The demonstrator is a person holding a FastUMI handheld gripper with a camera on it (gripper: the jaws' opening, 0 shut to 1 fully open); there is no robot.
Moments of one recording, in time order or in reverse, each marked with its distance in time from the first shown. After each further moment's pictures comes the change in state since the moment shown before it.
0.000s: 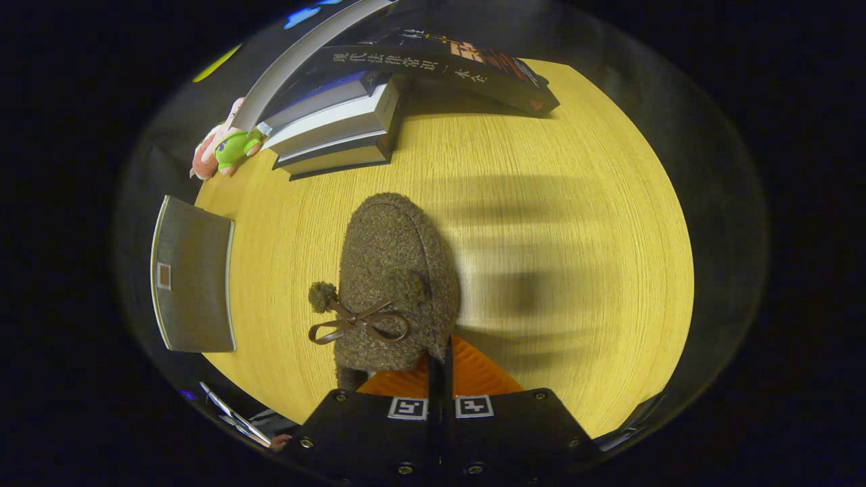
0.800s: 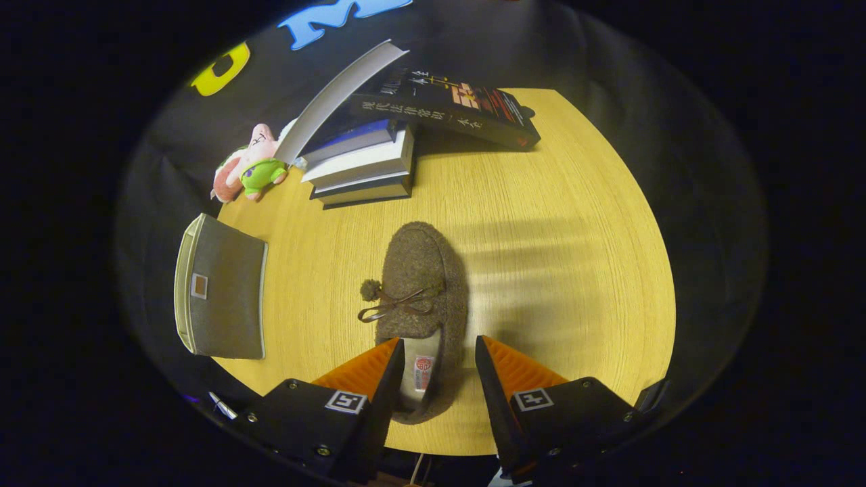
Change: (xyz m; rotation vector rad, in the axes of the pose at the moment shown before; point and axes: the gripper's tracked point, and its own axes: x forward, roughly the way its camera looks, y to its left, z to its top) arm -0.042 0.004 -0.005 -0.001 -0.094 -0.017
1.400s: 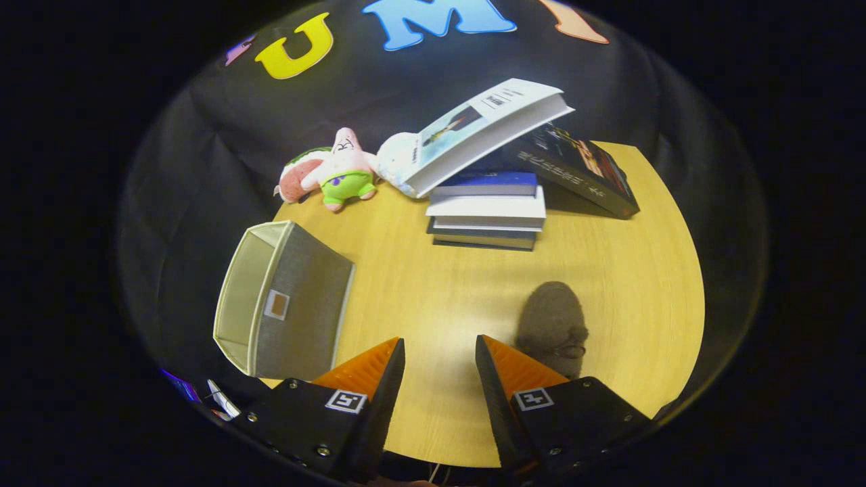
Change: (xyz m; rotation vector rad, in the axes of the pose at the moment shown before) arm -0.032 0.132 0.047 -0.129 -0.151 0.140
